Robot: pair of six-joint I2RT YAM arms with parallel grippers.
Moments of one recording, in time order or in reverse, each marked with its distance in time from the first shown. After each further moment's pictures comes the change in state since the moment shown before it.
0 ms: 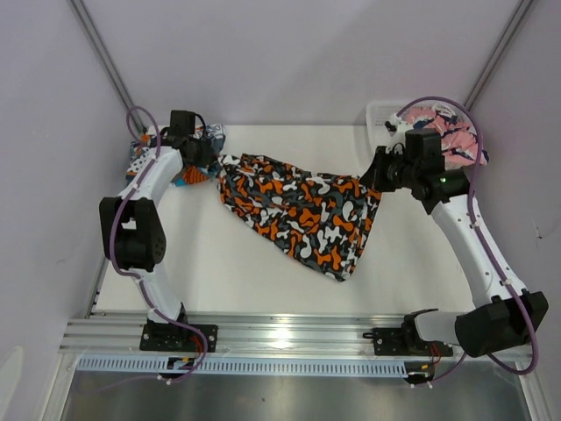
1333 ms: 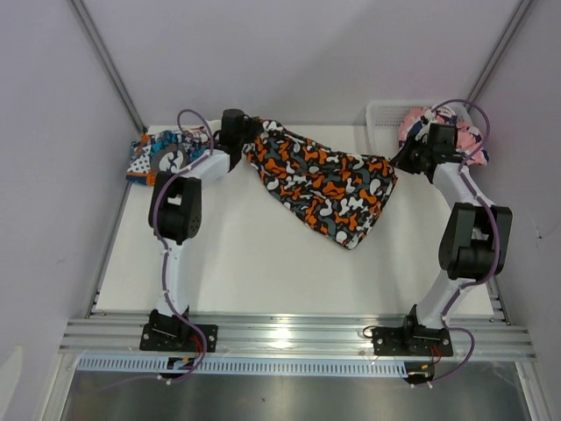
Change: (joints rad) left arm -0.193 0.384 0.181 0.687 -0.147 -0.311; right arm -0.358 0.483 0.027 0.438 -0.061 0.058
